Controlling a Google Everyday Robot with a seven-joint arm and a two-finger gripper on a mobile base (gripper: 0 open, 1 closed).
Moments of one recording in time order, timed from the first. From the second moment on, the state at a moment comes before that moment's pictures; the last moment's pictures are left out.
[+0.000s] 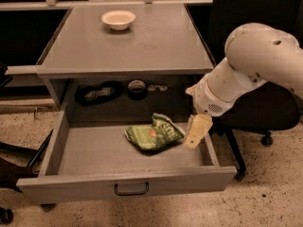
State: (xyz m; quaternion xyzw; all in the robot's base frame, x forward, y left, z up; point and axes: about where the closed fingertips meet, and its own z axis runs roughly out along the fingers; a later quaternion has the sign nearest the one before) arm 0.509 -0.105 0.798 -0.64 0.74 0.08 0.20
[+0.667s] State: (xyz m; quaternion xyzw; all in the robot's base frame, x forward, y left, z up) arm 0.502 -0.117 0.862 -0.63 0.73 0.08 0.25
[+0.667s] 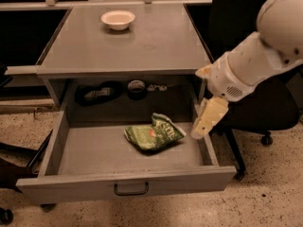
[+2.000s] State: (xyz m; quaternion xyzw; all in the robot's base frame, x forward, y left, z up) arm 0.494 -0.100 0.880 -0.63 0.72 0.04 0.28
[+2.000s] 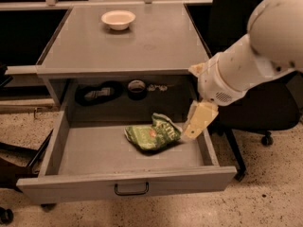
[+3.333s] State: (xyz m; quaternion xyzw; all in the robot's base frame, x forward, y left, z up) arm 0.610 -0.036 0.751 -0.64 0.70 0.05 0.31
